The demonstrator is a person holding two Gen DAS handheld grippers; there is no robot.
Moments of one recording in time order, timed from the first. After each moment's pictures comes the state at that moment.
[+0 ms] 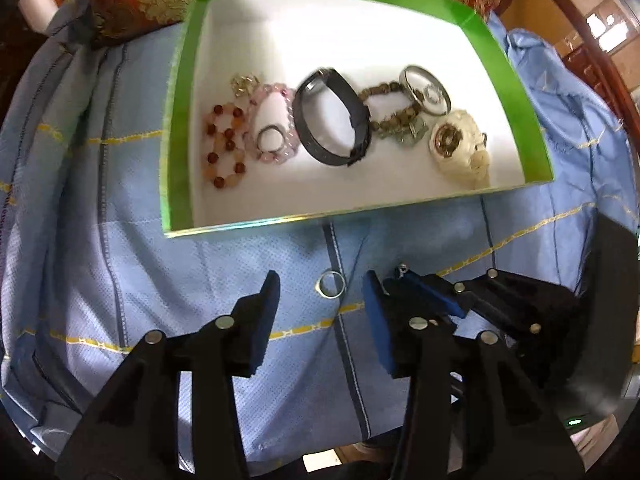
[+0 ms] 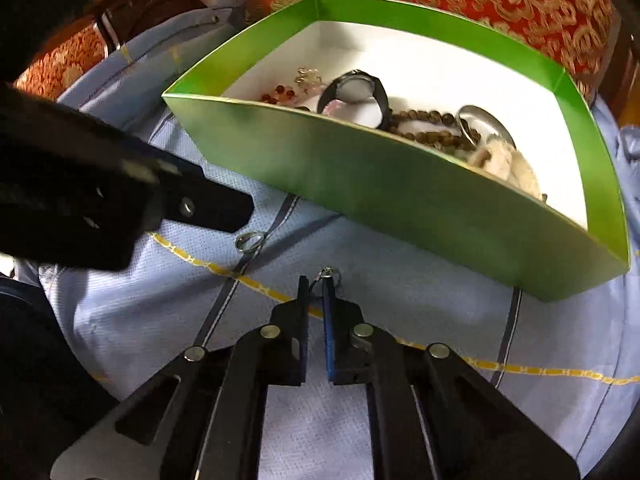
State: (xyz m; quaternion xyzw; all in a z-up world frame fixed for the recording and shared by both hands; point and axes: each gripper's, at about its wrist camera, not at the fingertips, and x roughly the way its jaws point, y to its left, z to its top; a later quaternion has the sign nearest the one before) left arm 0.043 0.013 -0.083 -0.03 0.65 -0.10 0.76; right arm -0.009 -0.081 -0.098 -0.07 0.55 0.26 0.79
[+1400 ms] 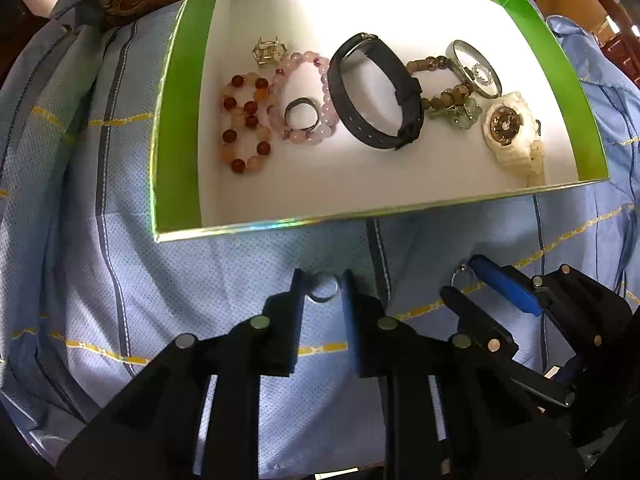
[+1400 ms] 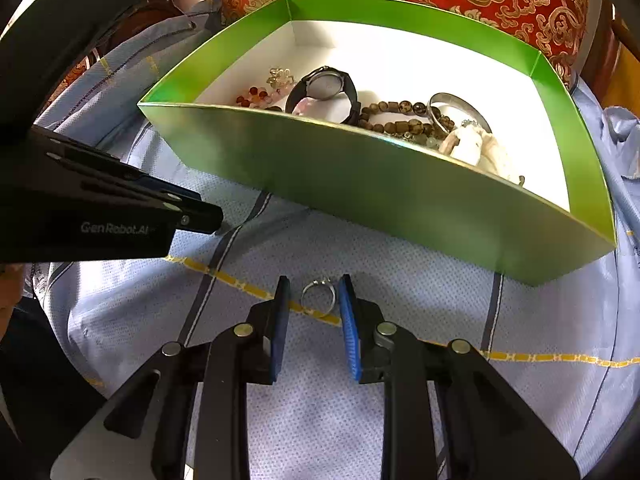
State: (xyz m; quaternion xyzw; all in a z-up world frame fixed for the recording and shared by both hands) left arm 0.045 0.009 -0.125 0.00 0.66 -0.06 0.75; right arm -0.003 -0.085 -0.101 -0.06 0.55 0.23 0.80
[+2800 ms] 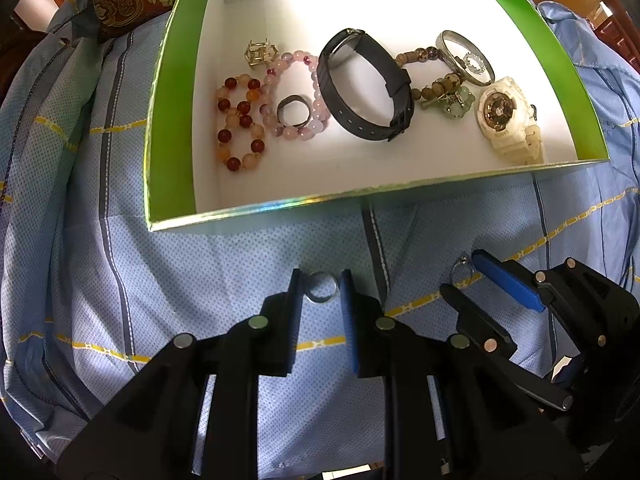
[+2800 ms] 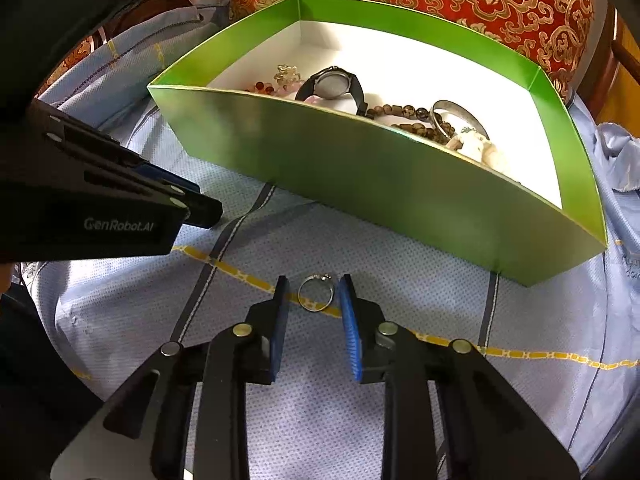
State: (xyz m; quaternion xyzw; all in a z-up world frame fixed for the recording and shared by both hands) left arm 0.044 0.003 -0.122 0.02 0.66 -0.06 0.75; right arm -0.016 -0.085 -0.099 -0.10 0.54 0.22 0.81
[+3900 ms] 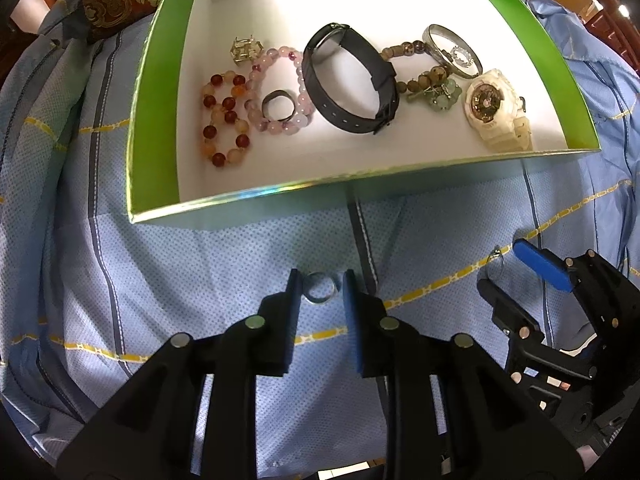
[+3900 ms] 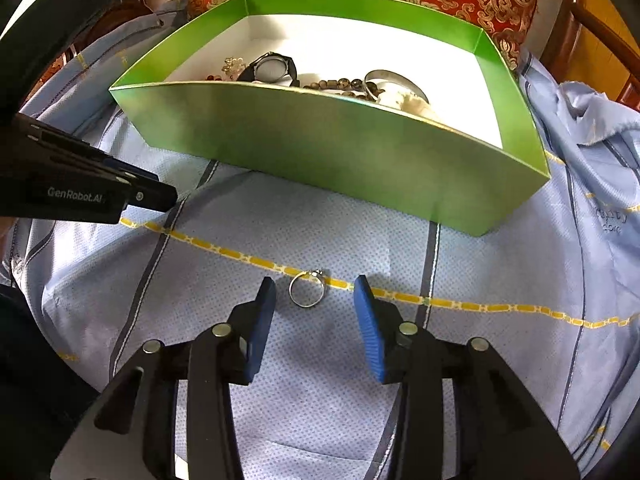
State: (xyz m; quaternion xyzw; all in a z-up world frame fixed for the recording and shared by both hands) left arm 0.044 0.006 -0.125 0.02 0.66 -0.08 0.75; right arm -0.025 -0.123 -0.098 -0.08 0.55 0.17 0.81
